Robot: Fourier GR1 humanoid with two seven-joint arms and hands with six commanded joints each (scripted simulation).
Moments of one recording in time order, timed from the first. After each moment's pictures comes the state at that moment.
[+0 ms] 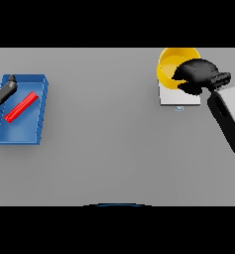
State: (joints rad) left arm -0.39 0.52 0.01 -1.24 -0.41 0.04 0.46; right arm -0.83 -0.55 0.42 -0.97 0.78 0.43 -0.15
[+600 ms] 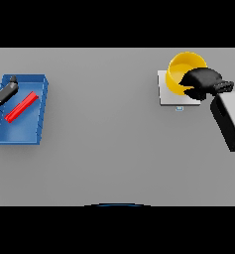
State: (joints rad) left arm -0.39 0.52 0.00 -1.25 -0.42 0.05 0.48; right arm -0.84 -0.50 0.39 -0.68 0.82 0.28 -0.24
